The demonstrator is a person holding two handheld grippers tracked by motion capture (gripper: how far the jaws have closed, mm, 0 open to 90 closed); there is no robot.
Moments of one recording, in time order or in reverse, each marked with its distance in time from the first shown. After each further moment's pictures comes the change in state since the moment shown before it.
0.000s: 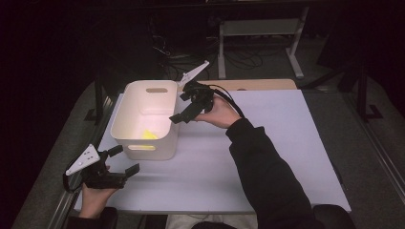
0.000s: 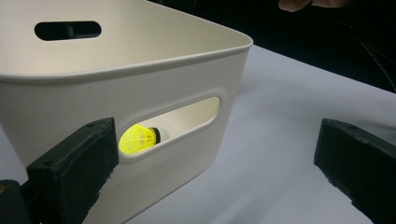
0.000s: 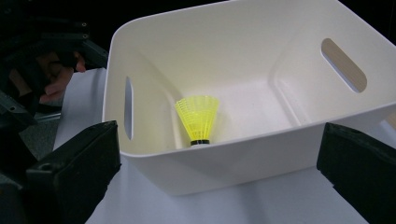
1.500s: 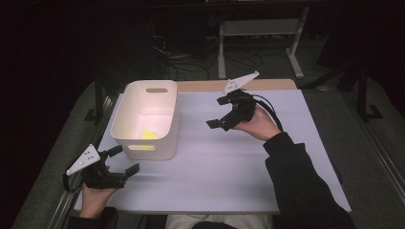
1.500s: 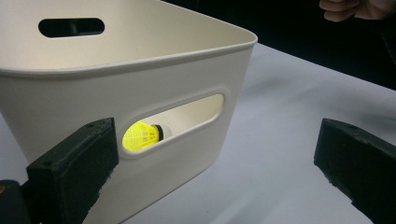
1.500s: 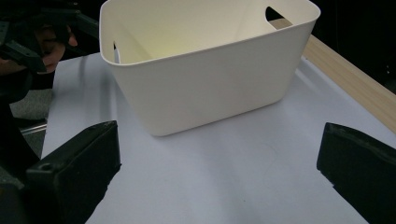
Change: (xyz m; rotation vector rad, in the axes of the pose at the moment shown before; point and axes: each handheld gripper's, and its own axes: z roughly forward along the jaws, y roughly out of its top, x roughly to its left) left arm 0.000 -0.001 0.000 0.006 0.014 -0.003; right arm 0.001 -0.077 -0.080 -0.077 -0.107 0.060
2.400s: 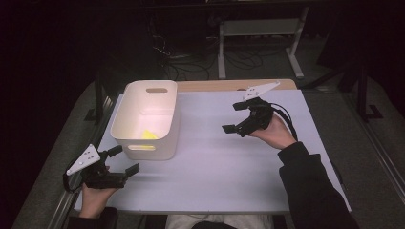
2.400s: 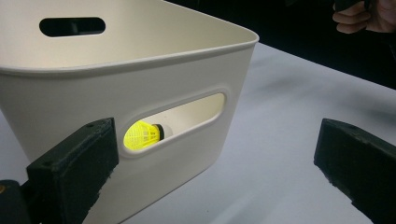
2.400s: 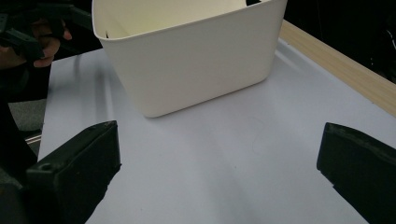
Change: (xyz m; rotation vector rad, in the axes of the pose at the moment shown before) left arm 0.000 0.000 0.000 0.003 0.003 0.000; right arm -0.005 -0.041 -0.029 -0.042 -0.033 0.051
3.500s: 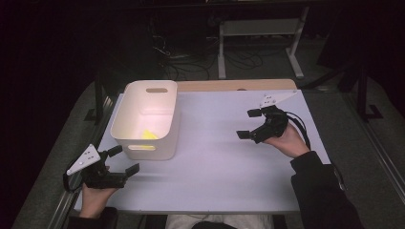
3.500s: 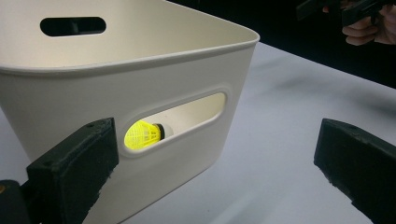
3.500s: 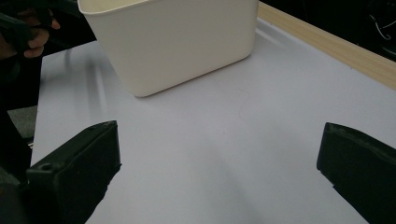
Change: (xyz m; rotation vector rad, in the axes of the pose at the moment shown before) left arm 0.000 0.000 0.000 0.003 0.001 0.001; right arm -0.008 -0.039 -0.024 -0.013 -0.035 0.062
